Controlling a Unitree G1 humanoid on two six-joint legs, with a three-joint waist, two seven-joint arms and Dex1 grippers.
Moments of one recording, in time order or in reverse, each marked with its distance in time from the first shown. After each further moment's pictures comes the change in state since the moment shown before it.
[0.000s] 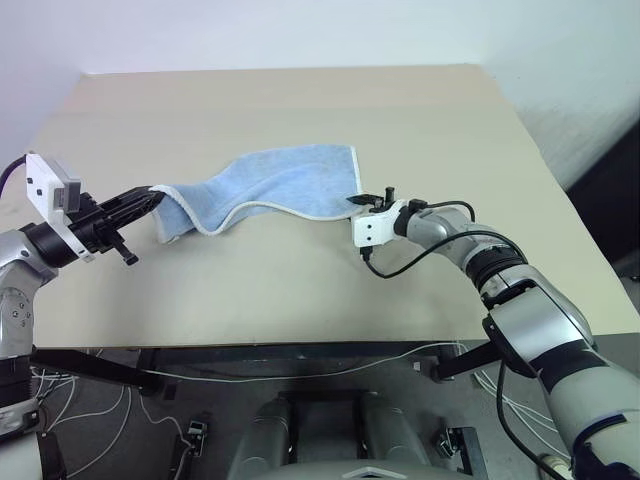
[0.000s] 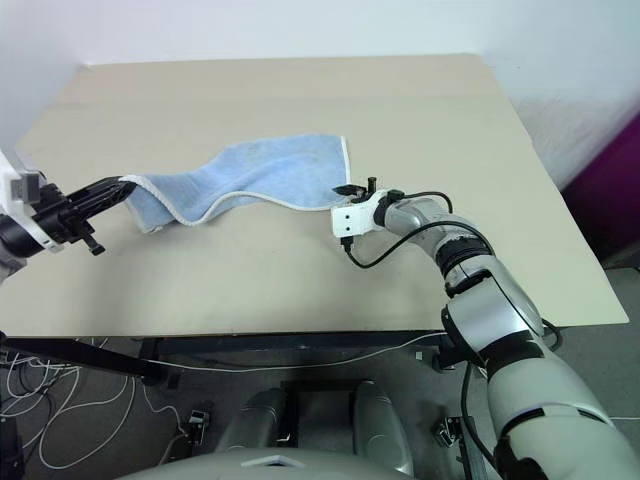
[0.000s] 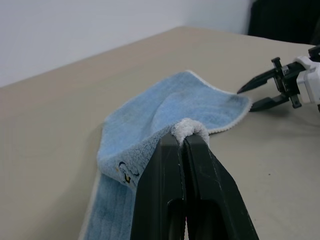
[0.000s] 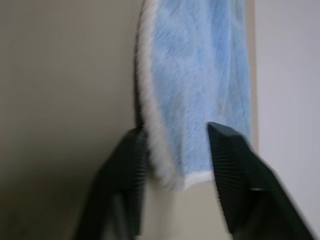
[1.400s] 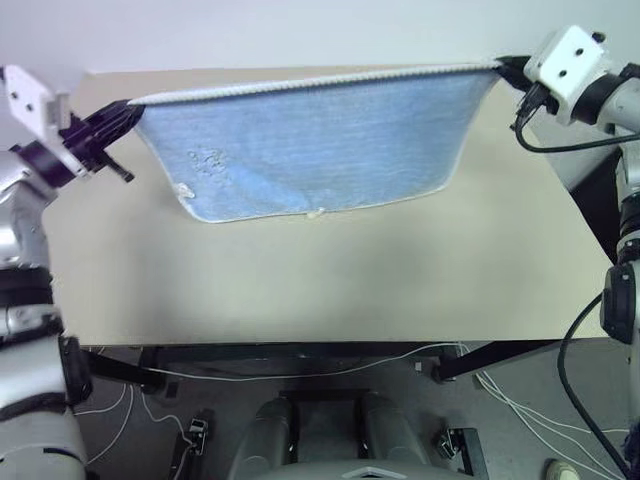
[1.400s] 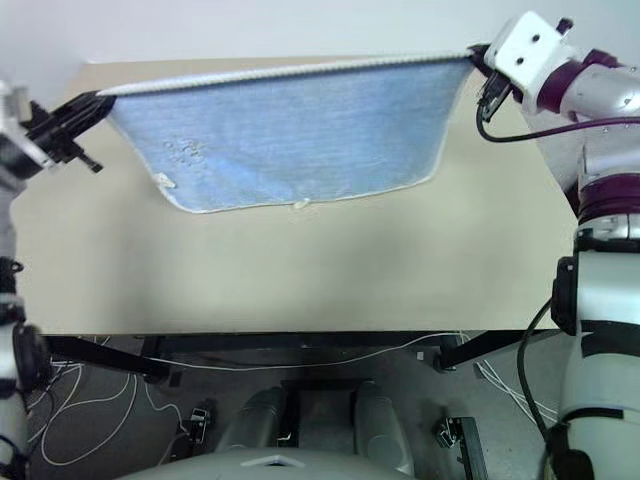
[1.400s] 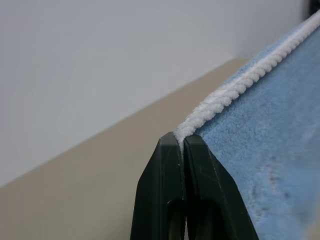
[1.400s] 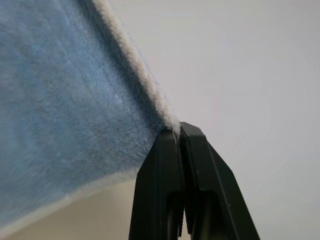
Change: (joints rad) left arm -0.607 -0.028 -0.160 0.628 0.255 -0.358 0.059; right arm -0.208 -0.418 -0.451 -0.157 0.527 0.220 0.562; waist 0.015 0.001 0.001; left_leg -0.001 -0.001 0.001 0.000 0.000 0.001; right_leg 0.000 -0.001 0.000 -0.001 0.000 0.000
